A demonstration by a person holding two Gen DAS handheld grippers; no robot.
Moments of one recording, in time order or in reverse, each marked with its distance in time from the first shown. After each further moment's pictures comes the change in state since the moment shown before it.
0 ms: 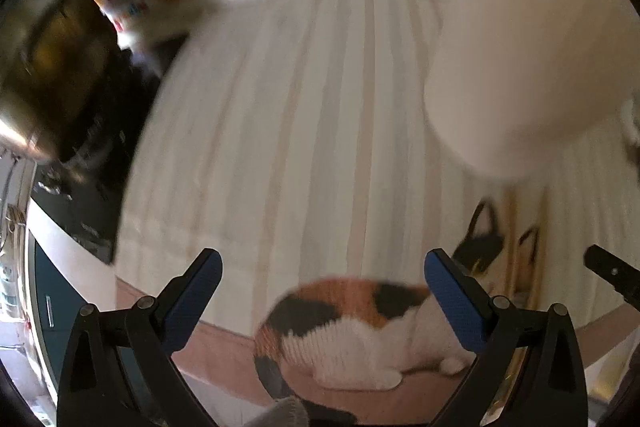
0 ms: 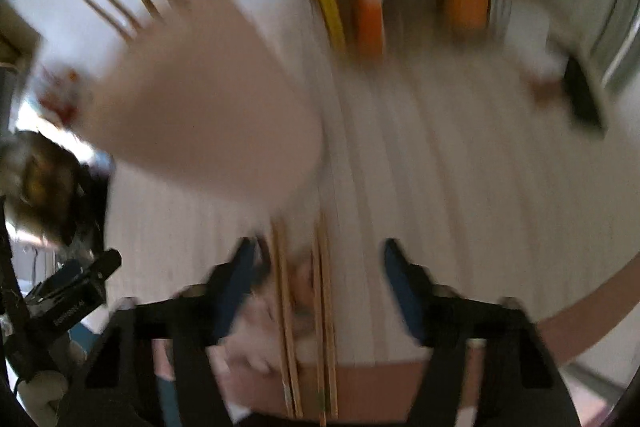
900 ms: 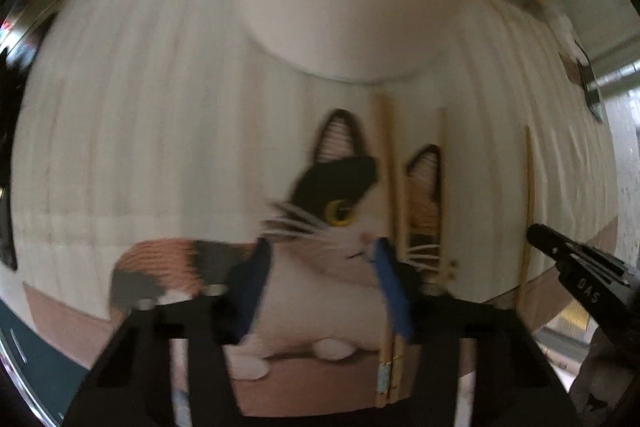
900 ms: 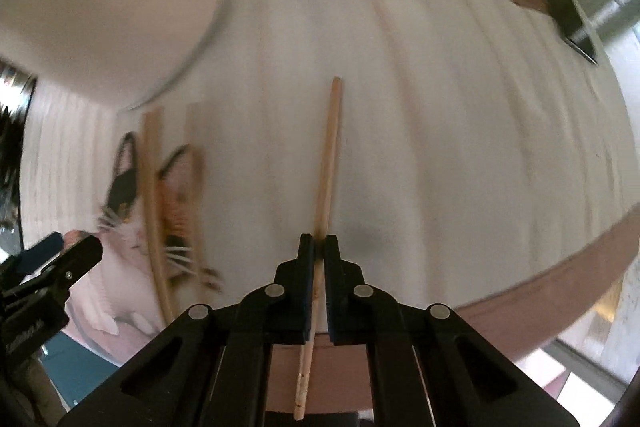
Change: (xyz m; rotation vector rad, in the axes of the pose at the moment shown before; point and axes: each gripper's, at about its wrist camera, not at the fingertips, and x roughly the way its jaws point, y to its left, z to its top) left arm 0.035 -0.097 -0.017 0.166 0.175 -0.280; right arm 0.045 -0.084 -0.035 -0.005 0.170 -0.229
